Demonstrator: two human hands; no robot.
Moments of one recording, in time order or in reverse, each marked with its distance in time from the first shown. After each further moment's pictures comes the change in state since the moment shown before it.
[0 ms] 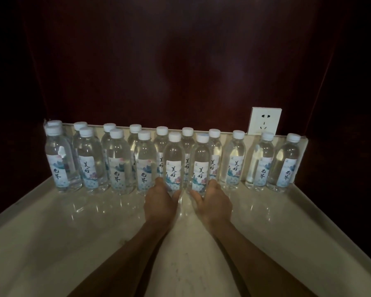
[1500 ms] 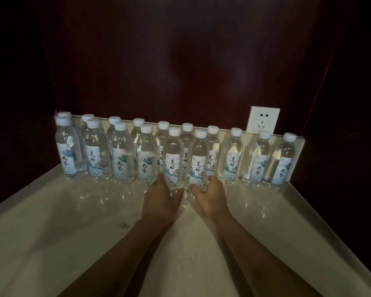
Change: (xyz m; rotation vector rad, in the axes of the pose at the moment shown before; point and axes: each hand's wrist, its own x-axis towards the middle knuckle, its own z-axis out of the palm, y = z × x) left_hand -0.037 0.019 -0.030 -0.022 -0.097 0.057; right_hand -0.010 0.002 -0.017 0.443 -0.134 0.086
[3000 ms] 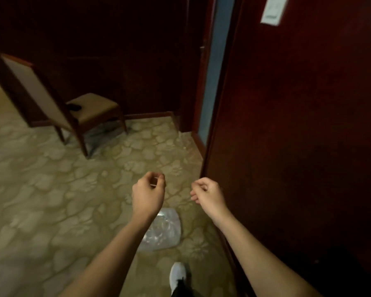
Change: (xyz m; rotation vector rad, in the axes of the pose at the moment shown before) left_hand -0.577 -0.400 -0.554 0.041 1.035 -0.924; right_hand -0.698 -0.268 0.425 0.269 -1.415 -0.328
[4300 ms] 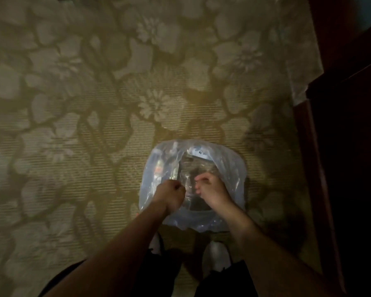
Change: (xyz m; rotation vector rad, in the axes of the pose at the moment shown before) left_hand 0.283 -0.622 0.217 0.429 -0.668 -0.796; right_hand 0.378 0.501 0.384 -0.284 -0.466 0.661
